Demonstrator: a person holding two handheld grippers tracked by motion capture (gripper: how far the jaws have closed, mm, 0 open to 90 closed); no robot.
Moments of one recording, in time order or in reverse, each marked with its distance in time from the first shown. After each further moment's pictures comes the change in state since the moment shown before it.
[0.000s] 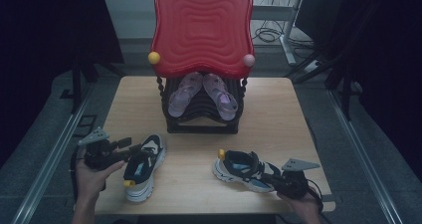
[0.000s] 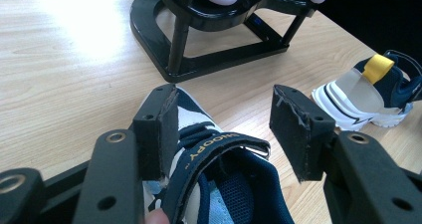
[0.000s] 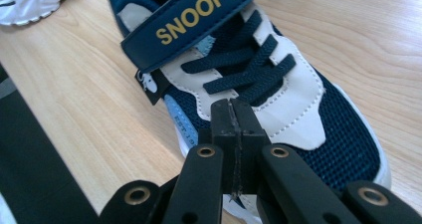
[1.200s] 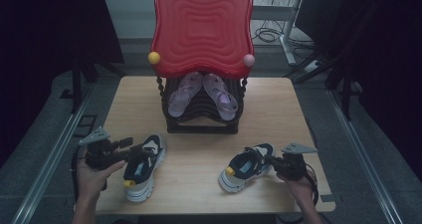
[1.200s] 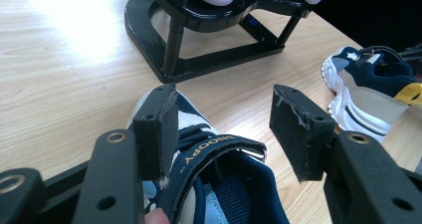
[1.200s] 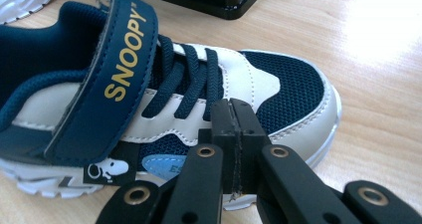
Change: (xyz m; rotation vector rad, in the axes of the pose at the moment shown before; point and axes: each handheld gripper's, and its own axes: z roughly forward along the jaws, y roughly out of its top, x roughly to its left) left arm 0.000 0.000 0.002 -0.003 -0.018 0.000; right arm -0.037 0.025 0.022 -0.055 -0.141 0.016
